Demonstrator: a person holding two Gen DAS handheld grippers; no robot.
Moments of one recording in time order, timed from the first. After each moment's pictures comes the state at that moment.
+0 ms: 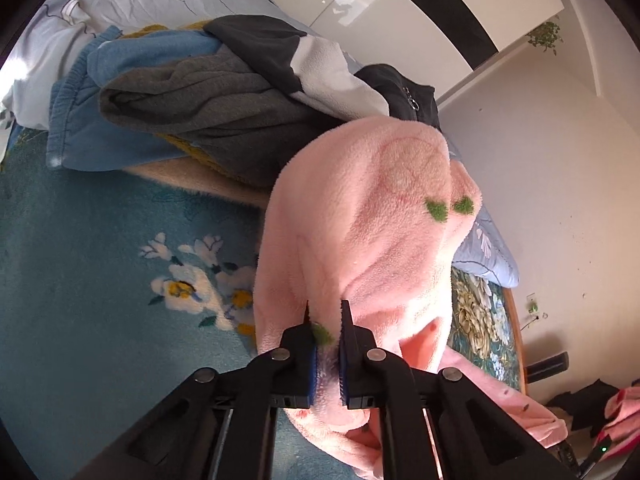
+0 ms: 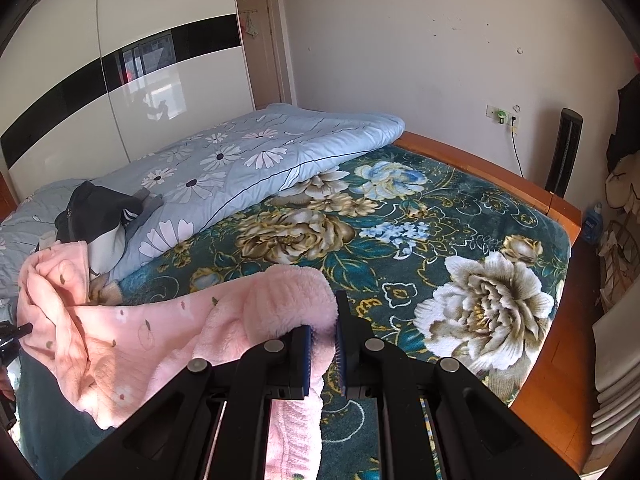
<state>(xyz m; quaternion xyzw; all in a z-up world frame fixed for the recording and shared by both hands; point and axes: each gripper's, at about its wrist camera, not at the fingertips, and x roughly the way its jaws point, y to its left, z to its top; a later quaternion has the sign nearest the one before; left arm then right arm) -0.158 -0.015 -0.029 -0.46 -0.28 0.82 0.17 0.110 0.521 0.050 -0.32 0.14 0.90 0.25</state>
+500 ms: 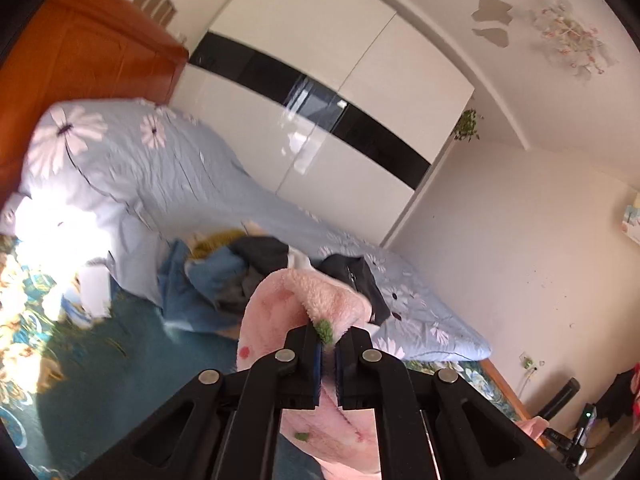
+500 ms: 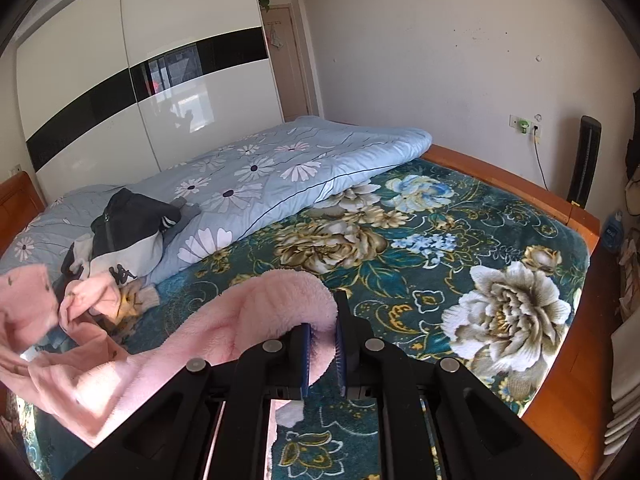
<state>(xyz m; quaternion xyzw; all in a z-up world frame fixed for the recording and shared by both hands) 0.047 -0.150 0.144 -0.18 -0.24 0.94 0.15 0.115 0.492 0.069 -0.30 0.15 0.92 0.20</state>
